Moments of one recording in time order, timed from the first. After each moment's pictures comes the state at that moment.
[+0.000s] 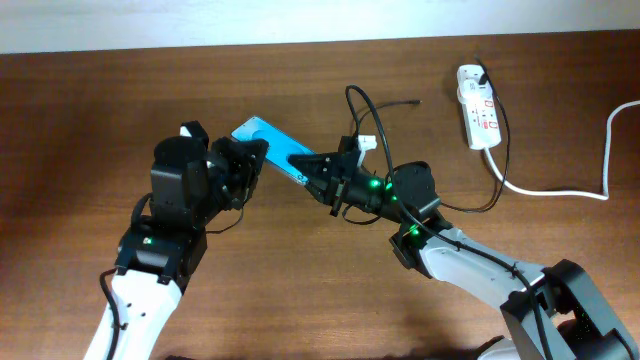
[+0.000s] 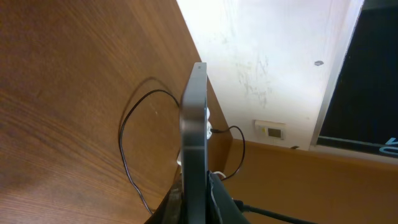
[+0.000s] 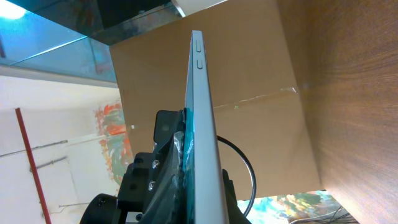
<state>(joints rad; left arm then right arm) -0.25 1.14 0.94 -0.26 0.28 -1.34 0.53 1.58 0.68 1.02 -0.63 1.93</state>
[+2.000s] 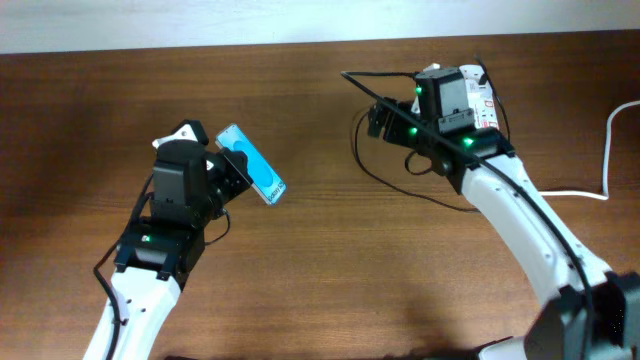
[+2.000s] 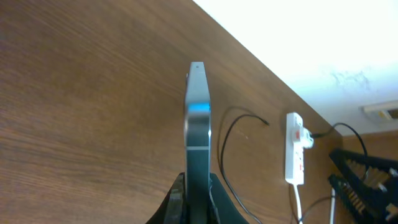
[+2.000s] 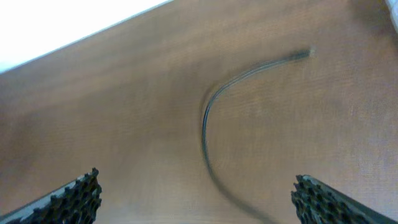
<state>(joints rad) -0.22 1.15 0.93 -0.38 0.10 -0.80 0.26 1.63 1.29 -0.44 -0.03 0.53</state>
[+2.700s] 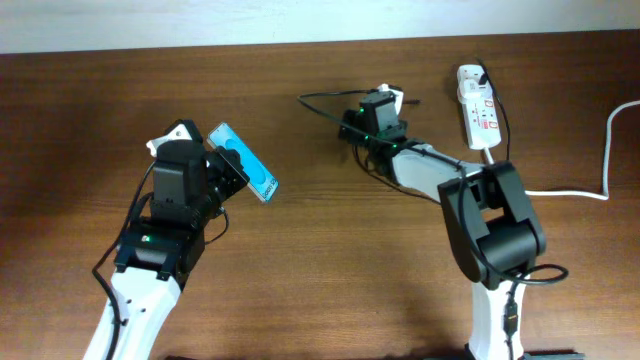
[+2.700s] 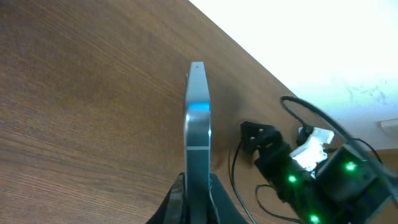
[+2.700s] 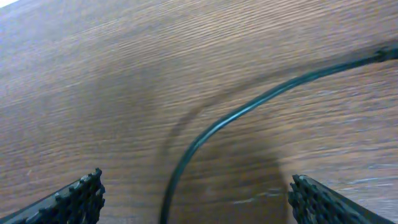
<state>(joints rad) -0.22 1.15 0.93 -0.39 0.02 -0.80 0.35 2.15 1.29 0.12 0.18 0.53</state>
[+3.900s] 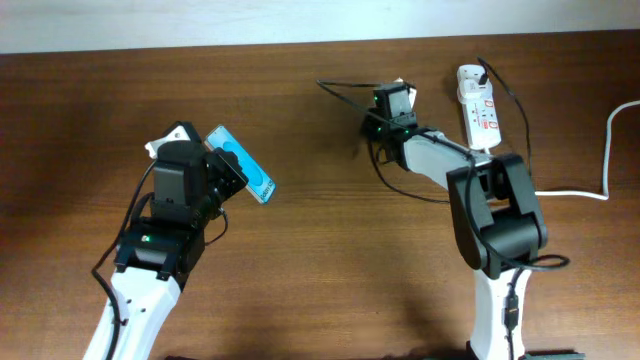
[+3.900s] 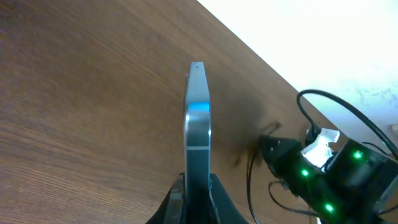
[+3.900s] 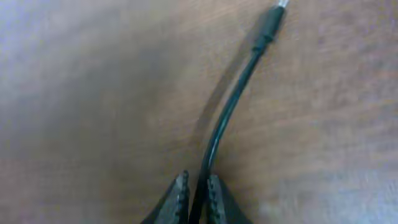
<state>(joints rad) -0.22 1.15 0.93 -0.40 0.00 -0.80 0.27 2.20 1.39 -0.05 0.08 0.57</state>
